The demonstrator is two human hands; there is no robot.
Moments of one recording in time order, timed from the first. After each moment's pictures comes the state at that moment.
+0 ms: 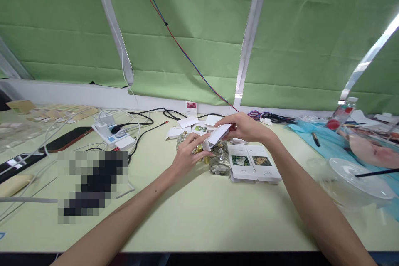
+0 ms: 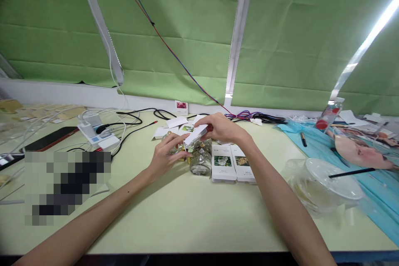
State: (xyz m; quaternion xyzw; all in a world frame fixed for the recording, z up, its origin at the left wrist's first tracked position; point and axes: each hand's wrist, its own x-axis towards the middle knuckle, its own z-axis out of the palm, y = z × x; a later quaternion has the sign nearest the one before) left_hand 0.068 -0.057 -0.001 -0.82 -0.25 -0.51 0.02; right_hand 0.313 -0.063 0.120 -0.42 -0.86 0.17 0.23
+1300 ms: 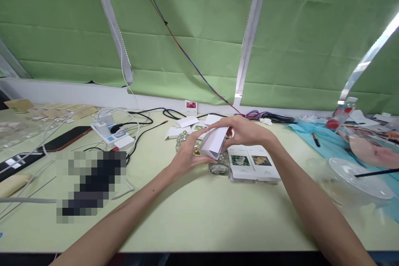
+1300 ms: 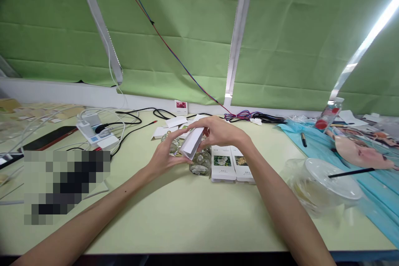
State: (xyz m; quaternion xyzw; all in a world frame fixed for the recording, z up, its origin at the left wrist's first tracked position) left_hand 0.067 -0.062 0.009 -0.84 -0.27 -0.46 -0.07; right_hand 0.308 -0.071 0.123 -0.35 -0.90 0.17 0.19
